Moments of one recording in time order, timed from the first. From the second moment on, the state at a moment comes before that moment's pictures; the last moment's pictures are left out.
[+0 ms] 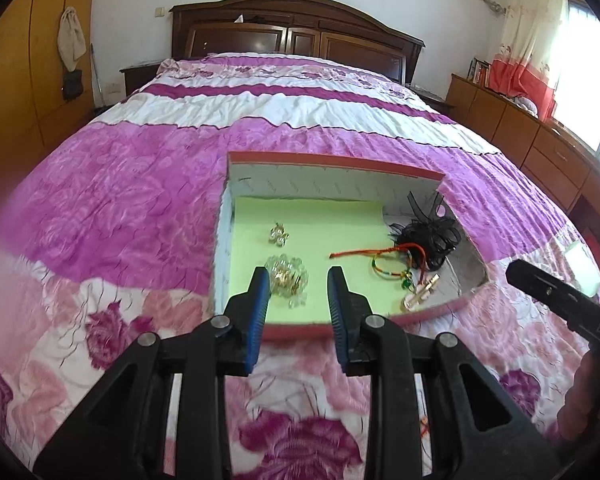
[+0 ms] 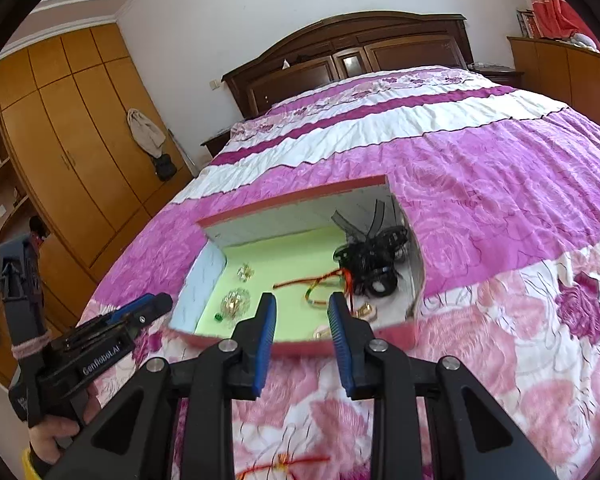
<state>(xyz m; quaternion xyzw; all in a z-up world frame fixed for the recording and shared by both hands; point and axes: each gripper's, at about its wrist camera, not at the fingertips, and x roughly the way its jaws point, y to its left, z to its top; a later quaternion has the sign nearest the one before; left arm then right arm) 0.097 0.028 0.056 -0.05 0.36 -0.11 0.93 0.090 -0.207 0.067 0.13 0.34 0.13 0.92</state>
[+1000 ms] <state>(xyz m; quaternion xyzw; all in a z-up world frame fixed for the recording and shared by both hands) 0.018 0.018 0.012 -0.02 0.46 -0.15 0.88 0.019 -0.174 -0.003 0.07 0.48 0.15 0.86</state>
